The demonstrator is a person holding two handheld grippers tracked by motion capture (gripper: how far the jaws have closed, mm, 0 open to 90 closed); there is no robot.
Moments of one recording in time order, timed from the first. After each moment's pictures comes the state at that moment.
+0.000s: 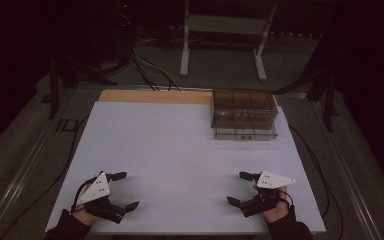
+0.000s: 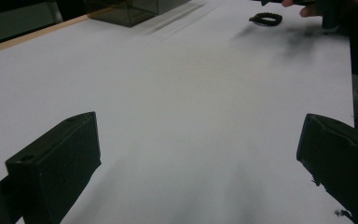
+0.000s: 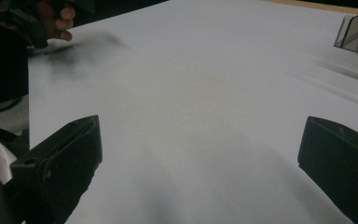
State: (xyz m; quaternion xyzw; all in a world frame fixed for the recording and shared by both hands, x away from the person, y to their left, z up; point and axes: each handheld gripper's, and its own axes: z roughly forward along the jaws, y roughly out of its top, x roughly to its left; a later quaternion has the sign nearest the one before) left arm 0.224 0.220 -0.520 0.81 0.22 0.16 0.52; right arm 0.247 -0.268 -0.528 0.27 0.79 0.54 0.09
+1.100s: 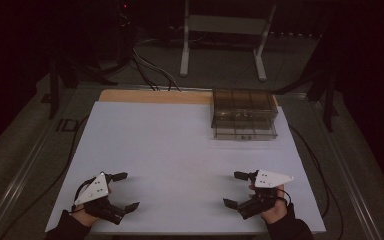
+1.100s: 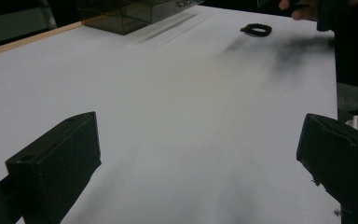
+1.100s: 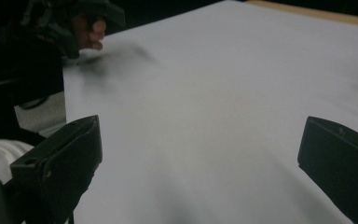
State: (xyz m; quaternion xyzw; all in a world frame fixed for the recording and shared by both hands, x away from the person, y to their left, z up) left arm 0.222 0.221 -0.517 0.81 0.21 0.14 0.53; right arm 0.243 -0.255 -0.505 0.24 0.79 0.56 0.07
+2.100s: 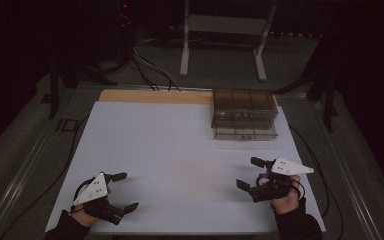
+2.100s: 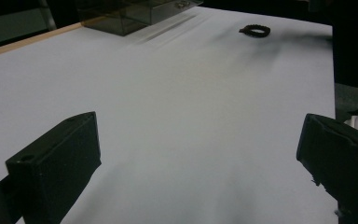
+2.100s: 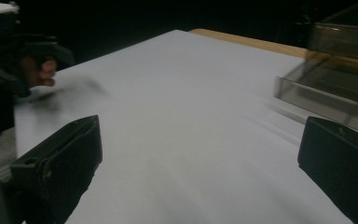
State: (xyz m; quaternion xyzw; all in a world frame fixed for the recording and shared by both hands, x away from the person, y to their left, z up) left arm 0.222 0.222 -0.516 0.80 0.21 0.14 0.54; right arm 0.260 -0.289 -0.483 0.31 0.76 0.56 0.13
